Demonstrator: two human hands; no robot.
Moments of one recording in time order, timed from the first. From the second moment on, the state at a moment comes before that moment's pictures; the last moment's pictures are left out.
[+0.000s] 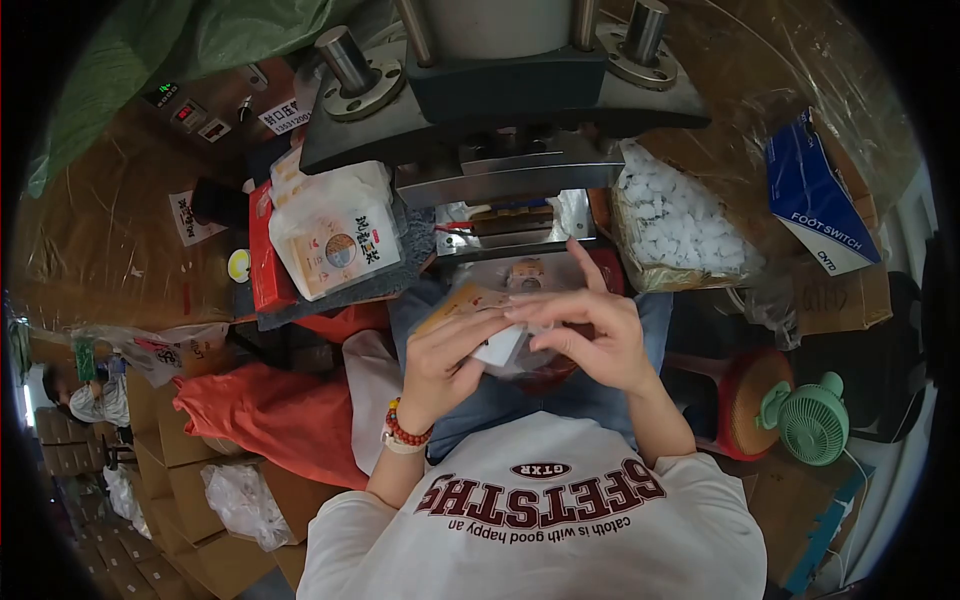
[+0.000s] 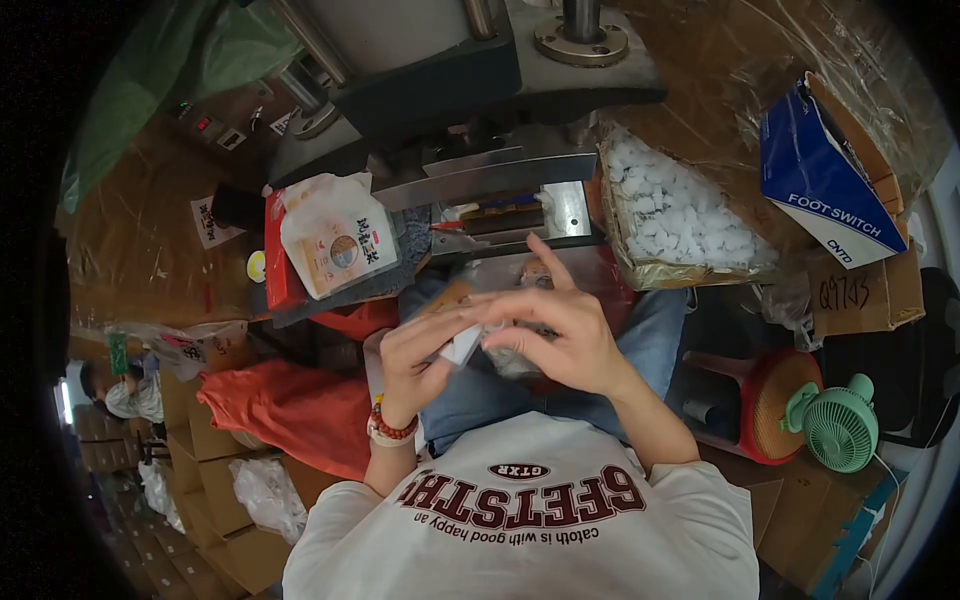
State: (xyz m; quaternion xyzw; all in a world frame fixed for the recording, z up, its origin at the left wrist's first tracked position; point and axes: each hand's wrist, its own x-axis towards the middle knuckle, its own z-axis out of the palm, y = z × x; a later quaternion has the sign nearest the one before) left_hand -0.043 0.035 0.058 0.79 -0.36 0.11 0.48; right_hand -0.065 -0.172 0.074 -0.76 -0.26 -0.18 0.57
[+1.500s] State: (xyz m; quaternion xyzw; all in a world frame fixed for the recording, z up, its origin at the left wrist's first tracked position) left_hand -0.040 0.055 0.053 0.87 -0.25 0.21 0.36; right_hand -0.043 -0.150 0.072 -0.83 -0.28 -0.25 0.42
